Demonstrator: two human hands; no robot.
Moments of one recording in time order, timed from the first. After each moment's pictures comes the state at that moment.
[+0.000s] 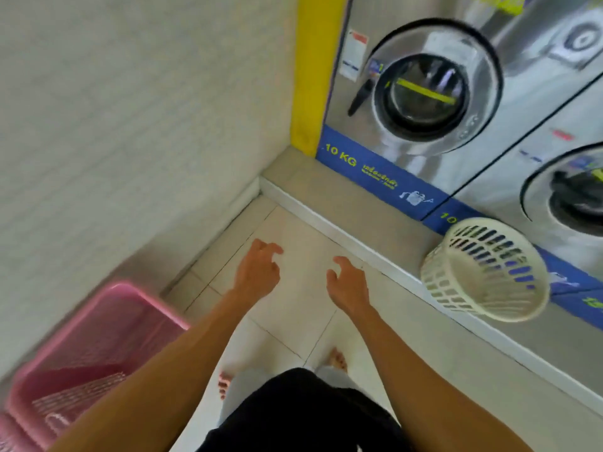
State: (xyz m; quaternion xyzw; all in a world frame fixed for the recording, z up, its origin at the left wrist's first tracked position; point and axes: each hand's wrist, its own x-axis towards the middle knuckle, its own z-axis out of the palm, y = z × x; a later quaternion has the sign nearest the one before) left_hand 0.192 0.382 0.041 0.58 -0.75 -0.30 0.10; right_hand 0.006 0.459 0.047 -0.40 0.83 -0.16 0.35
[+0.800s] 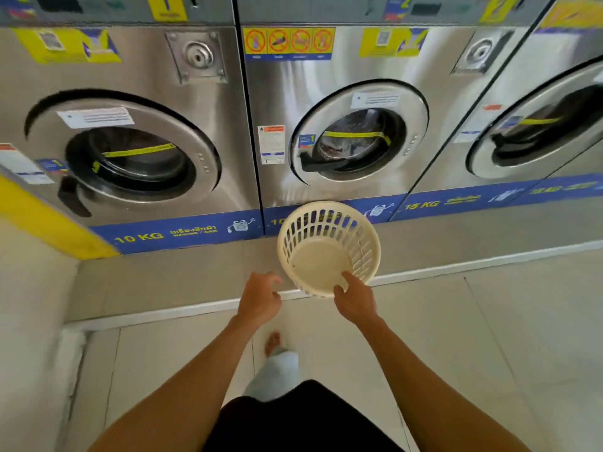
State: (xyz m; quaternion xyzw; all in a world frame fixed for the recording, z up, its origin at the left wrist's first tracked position) left_hand -0.288 0.408 0.024 0.30 -0.88 -0.36 -0.06; right_hand -0.393 0.599 0.038 -0.06 0.92 -0.27 0.27
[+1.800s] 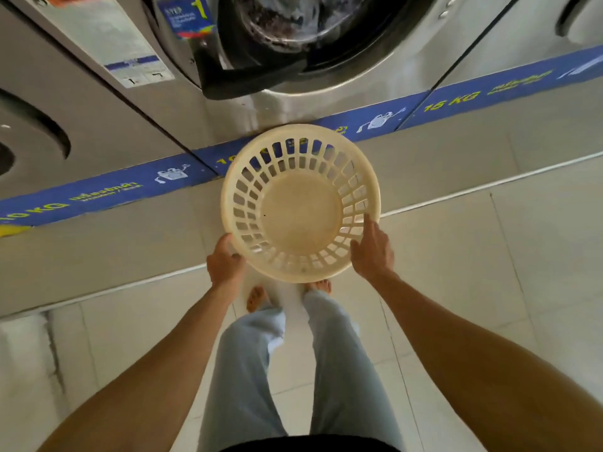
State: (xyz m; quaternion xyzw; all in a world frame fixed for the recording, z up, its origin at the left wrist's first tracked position) left_hand -0.466 0.390 -0.182 0.53 -0.73 -0.41 -0.11; right_hand -0.600 0.638 -0.190 -0.01 0.94 -0.15 0.29
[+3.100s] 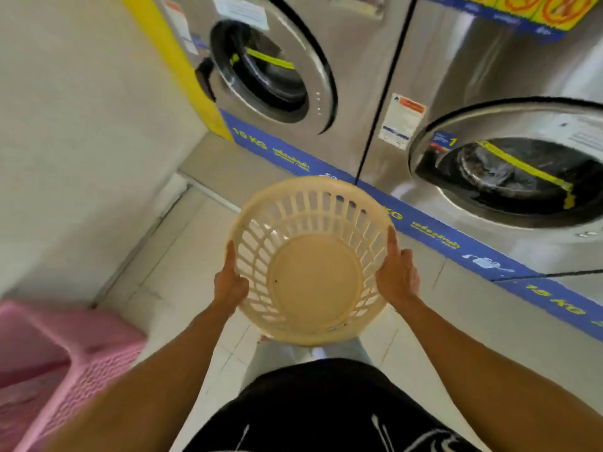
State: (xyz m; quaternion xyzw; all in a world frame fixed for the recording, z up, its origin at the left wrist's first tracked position) left_hand -0.252 0.440 0.021 0.71 -0.54 -0.45 0.05; right_hand -0.563 0.534 -0.017 -0.36 0.90 -0.07 0.24
